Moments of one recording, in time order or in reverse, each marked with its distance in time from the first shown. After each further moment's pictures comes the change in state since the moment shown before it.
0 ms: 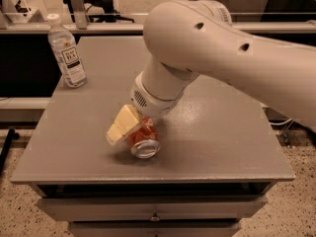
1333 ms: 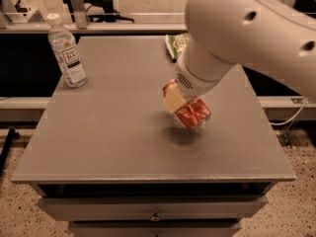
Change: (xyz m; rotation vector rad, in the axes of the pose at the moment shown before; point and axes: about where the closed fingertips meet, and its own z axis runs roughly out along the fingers) arm 0.007 -0.095 -0.071 0.325 -0.084 -0.129
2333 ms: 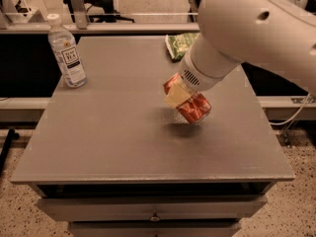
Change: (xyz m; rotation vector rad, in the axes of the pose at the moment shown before) arm -0.007 -0.020 0.002 0.011 -0.071 -0.064
